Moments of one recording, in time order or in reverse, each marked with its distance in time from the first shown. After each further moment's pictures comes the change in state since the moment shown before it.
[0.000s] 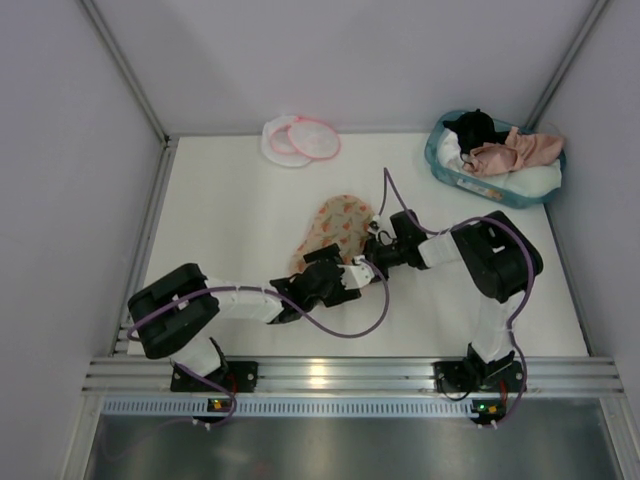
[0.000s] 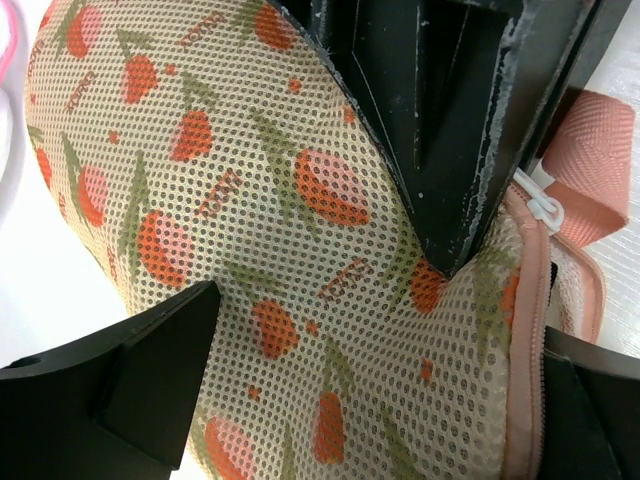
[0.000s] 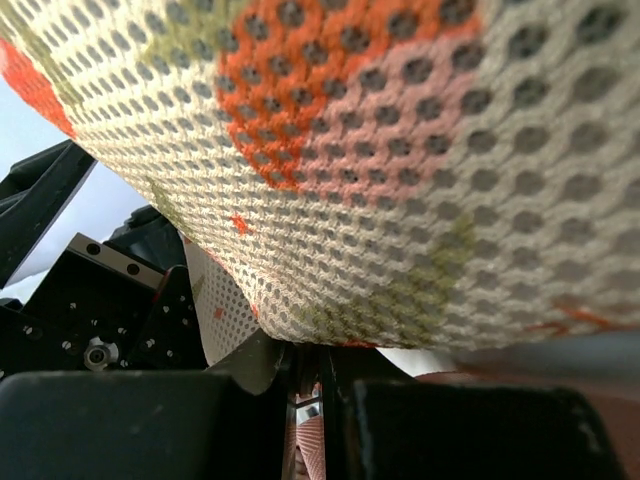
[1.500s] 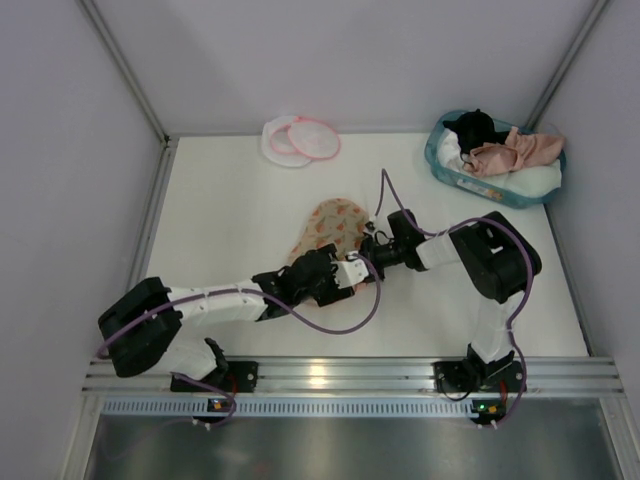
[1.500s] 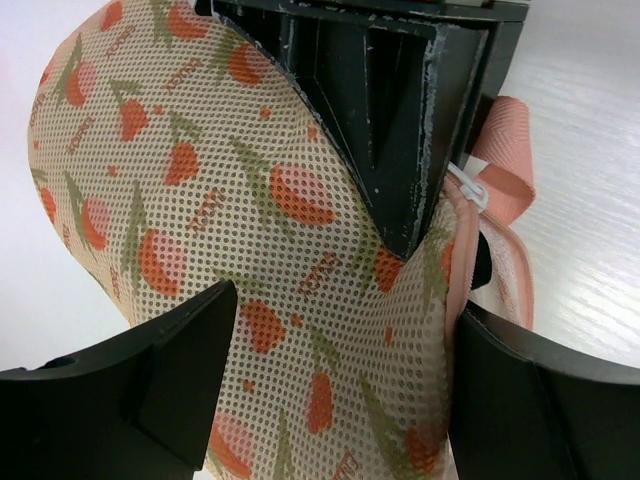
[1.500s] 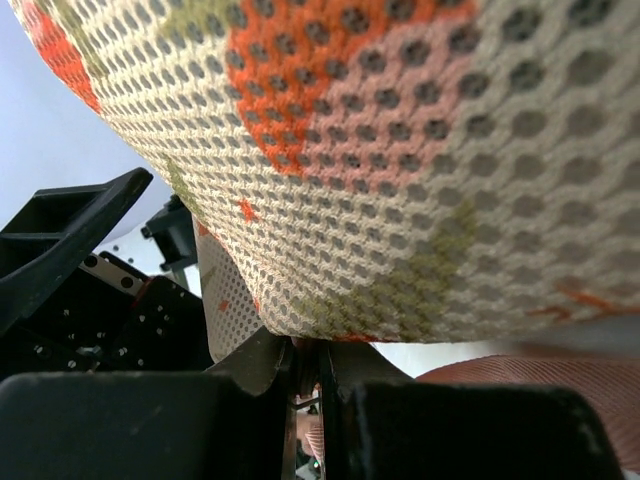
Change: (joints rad) left arm 0.034 -0.201 0.034 -0.262 0.175 -0.036; right arm 0.020 0.000 -0.002 0.080 -0.069 0.124
